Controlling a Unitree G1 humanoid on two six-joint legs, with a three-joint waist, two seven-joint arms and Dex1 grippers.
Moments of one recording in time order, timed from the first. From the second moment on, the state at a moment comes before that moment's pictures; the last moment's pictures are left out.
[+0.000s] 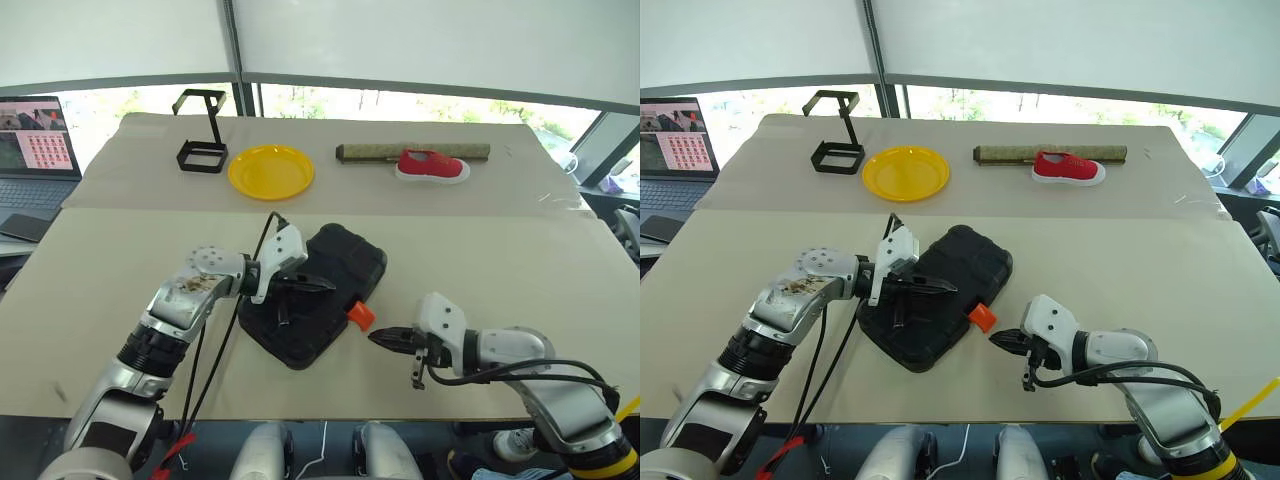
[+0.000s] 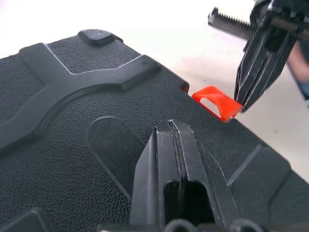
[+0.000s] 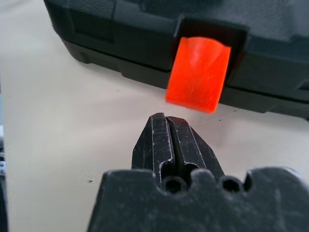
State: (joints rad) left arm -0.60 0.54 -0.32 0.00 -0.31 0.52 -1.11; right arm -0.06 -0.72 0.16 -0.50 0.28 0.48 0.87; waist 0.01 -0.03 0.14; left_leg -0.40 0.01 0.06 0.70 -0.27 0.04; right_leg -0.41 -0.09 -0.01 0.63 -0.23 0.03
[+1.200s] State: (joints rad) left arm -0.56 0.54 -0.31 -0.01 -0.27 0.46 -1.09; right arm -0.22 -0.64 0.22 -0.32 0.23 0.44 0.90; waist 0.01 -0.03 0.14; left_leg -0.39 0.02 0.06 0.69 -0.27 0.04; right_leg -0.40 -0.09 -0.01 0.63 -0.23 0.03
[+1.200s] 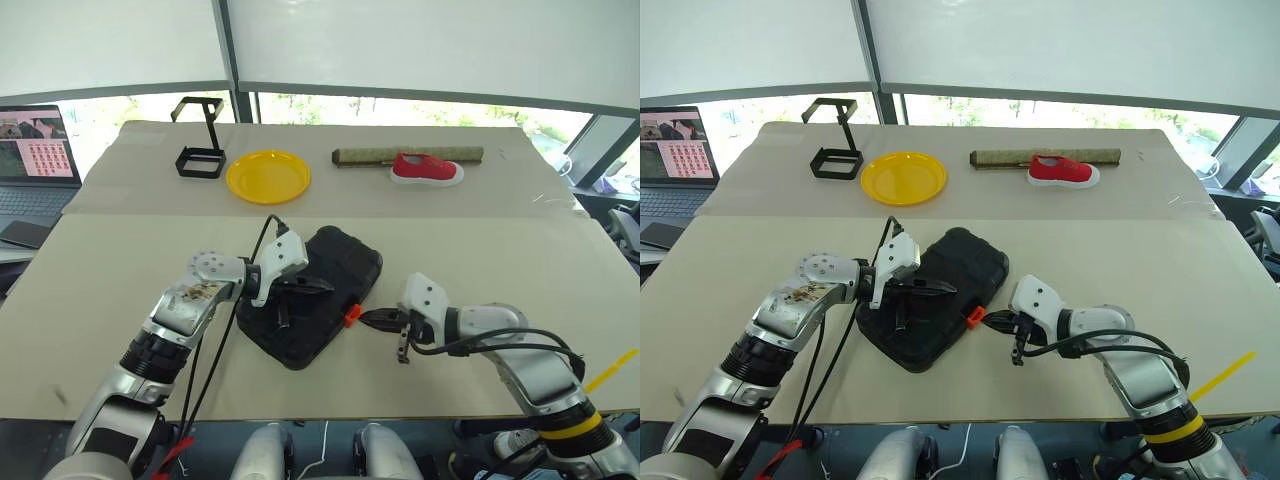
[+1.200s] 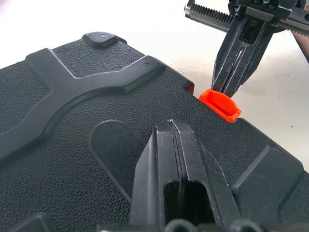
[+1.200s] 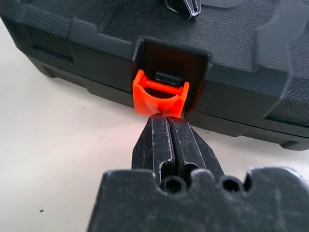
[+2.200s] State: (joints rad) left arm -0.58 0.53 -0.31 0.02 -0.24 0.46 -1.10; right arm -0.21 -0.56 0.24 -0.29 0.24 0.45 0.89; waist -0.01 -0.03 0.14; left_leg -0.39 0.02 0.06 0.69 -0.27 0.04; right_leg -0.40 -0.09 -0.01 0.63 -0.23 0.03
